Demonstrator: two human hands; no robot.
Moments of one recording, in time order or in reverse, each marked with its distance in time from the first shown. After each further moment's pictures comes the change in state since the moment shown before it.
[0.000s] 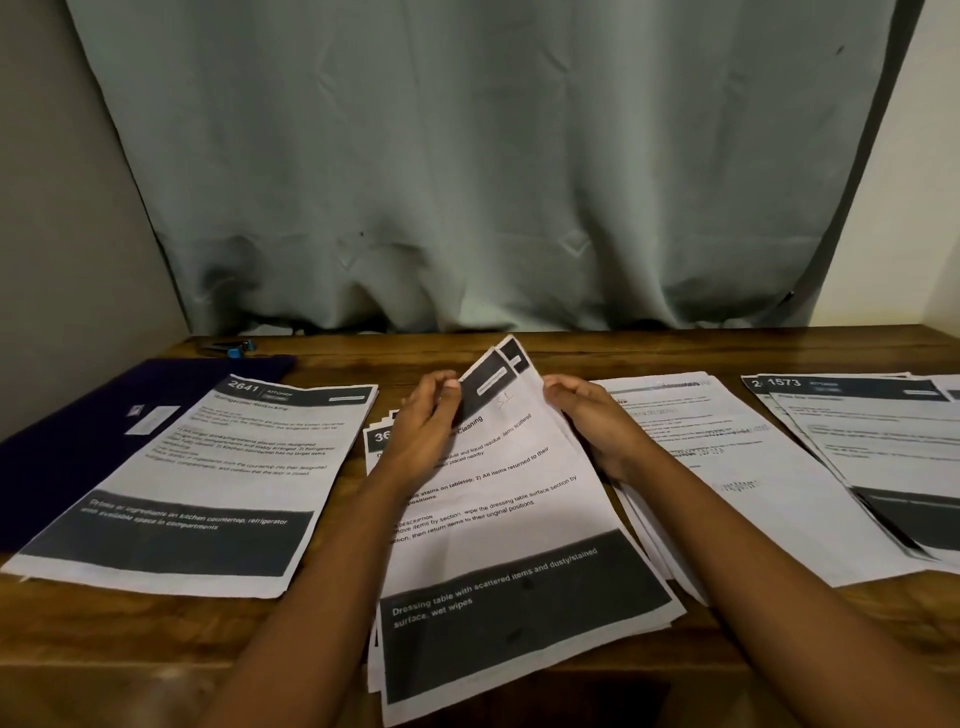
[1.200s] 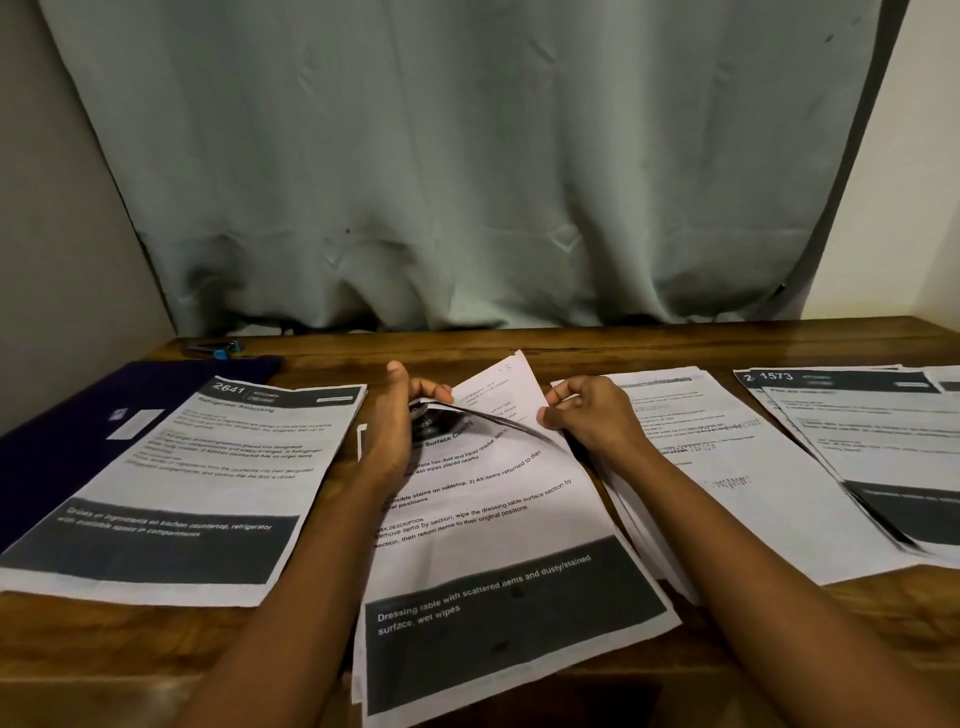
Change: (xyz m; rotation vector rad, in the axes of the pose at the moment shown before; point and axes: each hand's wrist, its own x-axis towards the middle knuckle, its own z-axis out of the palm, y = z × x) left_hand 0.008 0.002 0.002 -0.582 0.063 -0.065; right_hand 0.009 0.007 -0.011 -0.514 0.298 -0.042
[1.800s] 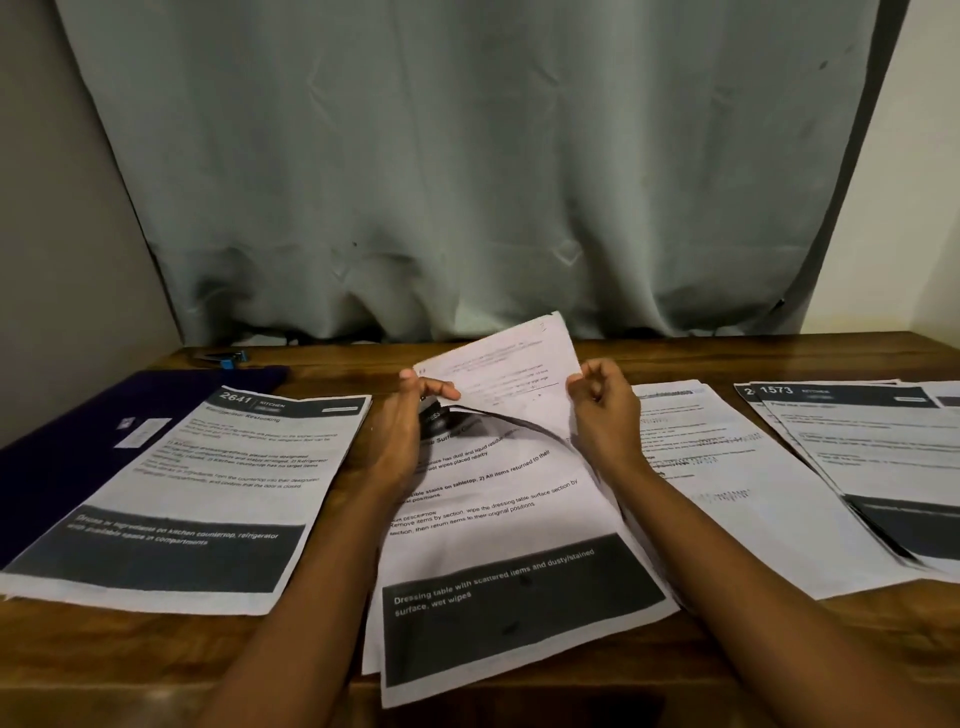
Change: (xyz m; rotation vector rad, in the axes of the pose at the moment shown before) left_hand -0.007 0.013 0.003 0.165 0.037 0.108; right_hand 0.000 -0.001 0.009 0.337 0.329 -0.204
